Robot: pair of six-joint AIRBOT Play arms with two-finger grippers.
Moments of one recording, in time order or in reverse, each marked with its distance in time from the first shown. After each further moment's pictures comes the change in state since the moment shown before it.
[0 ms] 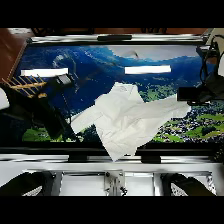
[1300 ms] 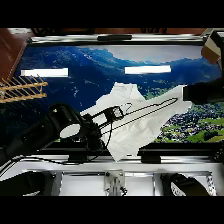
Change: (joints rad) left arm -0.375 -0.189 -0.117 0.125 0.315 -0.093; right arm -0.027 0.160 0.001 0.183 -0.106 -0.103
